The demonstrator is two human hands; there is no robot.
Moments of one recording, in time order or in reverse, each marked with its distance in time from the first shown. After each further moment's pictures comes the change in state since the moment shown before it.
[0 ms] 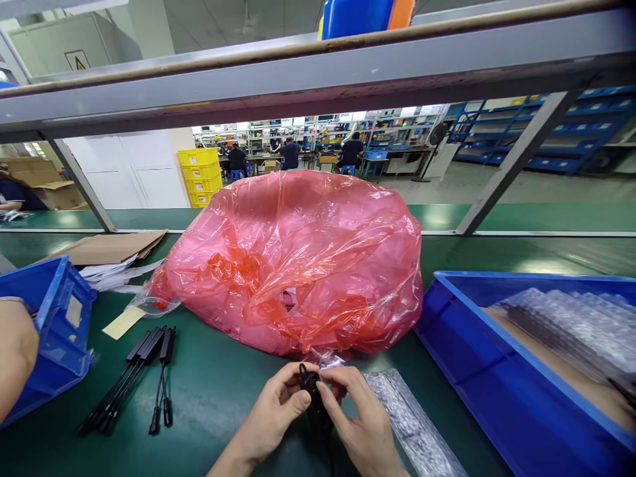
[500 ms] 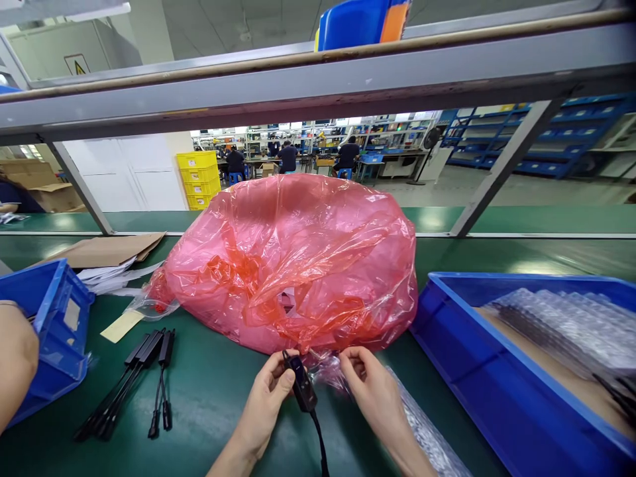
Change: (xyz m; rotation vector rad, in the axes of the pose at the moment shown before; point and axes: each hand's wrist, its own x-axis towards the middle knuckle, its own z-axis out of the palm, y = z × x) left_hand 0.005 -0.010 -0.006 -0.097 0.233 -0.051; right_hand 0.009 0.056 -0.018 -0.243 -0.021 0.342
